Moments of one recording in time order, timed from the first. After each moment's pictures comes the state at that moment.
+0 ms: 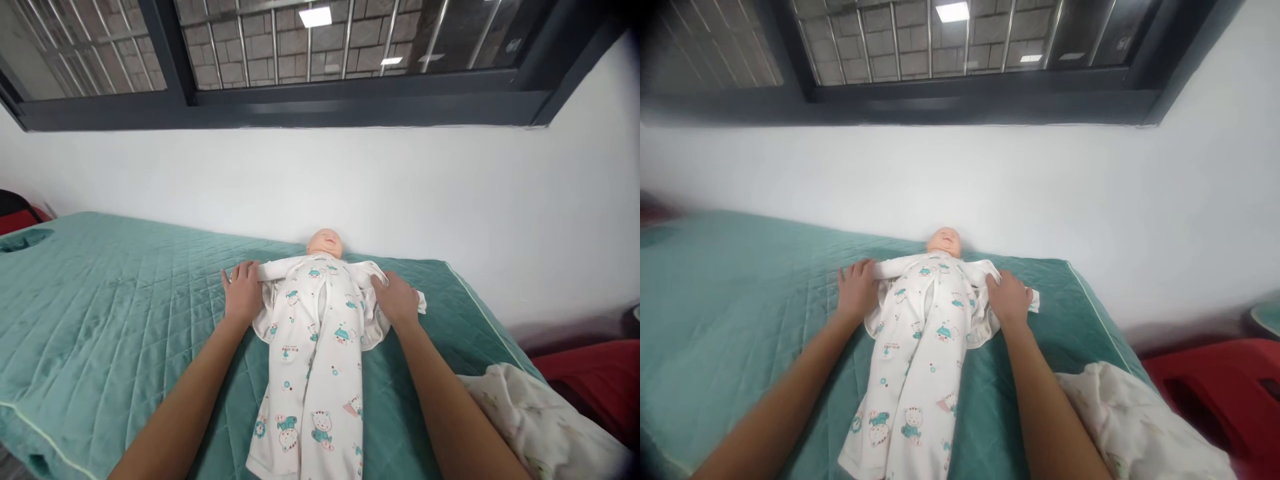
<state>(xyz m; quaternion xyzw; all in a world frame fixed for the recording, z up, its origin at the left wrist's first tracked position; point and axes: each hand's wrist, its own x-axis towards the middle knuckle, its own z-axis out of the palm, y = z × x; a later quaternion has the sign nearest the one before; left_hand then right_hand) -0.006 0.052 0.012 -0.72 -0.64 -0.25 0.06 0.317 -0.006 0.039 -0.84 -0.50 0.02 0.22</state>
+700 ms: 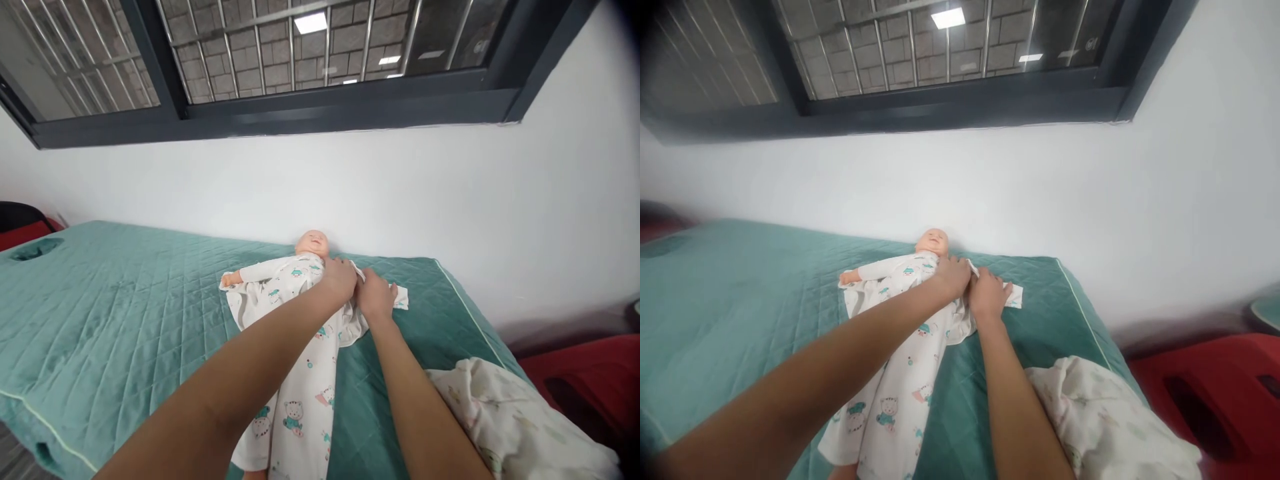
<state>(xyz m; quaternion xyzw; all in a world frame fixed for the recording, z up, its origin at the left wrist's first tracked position) 0.233 0.038 0.087 -0.90 -0.43 0.05 0.03 0.312 -0.013 0.047 -0.82 -0.53 0.03 0.22</state>
